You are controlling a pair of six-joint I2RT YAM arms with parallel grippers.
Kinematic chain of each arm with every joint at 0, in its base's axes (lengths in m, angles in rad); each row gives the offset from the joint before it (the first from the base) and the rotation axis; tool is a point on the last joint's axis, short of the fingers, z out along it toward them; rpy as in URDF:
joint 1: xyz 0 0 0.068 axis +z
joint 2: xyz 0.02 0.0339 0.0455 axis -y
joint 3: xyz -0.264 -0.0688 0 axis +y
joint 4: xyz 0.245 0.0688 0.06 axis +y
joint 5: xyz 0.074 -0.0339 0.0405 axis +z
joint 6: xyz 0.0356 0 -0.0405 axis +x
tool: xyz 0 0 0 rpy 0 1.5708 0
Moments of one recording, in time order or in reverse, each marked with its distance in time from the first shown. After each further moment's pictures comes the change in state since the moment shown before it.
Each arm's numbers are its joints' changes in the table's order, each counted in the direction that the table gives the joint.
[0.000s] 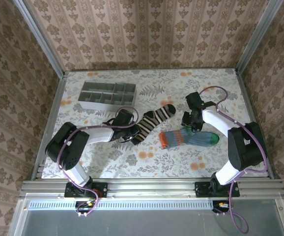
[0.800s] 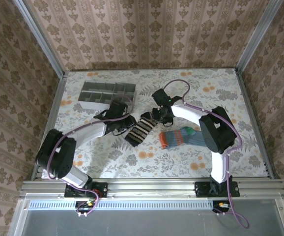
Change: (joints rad) left arm 0.078 0.086 -0.126 0.232 -0.001 0.229; right arm 0.266 -0.385 -0.354 -0.108 0.070 0.047
